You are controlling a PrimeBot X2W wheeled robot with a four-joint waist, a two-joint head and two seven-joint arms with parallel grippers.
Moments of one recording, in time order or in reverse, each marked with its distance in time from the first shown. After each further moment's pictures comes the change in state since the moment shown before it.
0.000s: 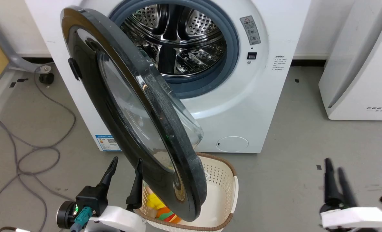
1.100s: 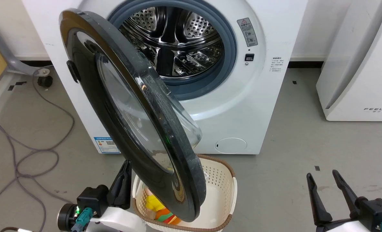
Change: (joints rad) left arm 0.001 0.000 -0.003 0.021 -0.006 0.004 0.000; right arm 0.169 0.009 -0.045 -0.318 -0.790 0.000 0.146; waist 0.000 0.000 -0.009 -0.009
